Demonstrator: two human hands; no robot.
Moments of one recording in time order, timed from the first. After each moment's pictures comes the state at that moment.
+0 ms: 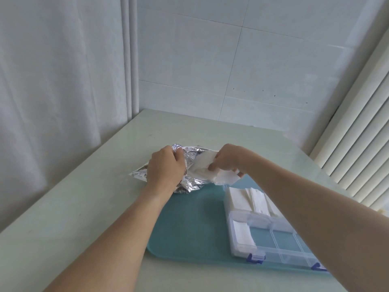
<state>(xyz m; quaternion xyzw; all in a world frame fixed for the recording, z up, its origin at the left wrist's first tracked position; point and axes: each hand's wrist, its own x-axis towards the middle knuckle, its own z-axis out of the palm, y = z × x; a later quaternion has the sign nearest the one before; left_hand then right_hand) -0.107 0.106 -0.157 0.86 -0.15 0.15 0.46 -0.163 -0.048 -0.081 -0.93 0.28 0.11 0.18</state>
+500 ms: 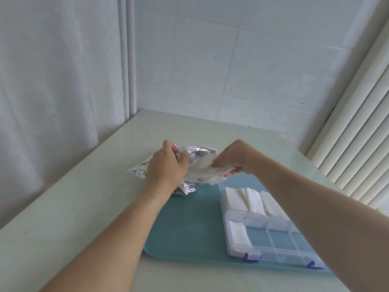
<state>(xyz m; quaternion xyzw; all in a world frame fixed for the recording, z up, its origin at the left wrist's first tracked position) -0.115 0.102 -0.154 0.85 -0.19 0.14 0.47 -0.185 -0.057 -0.075 -0.87 0.30 0.02 0.39</state>
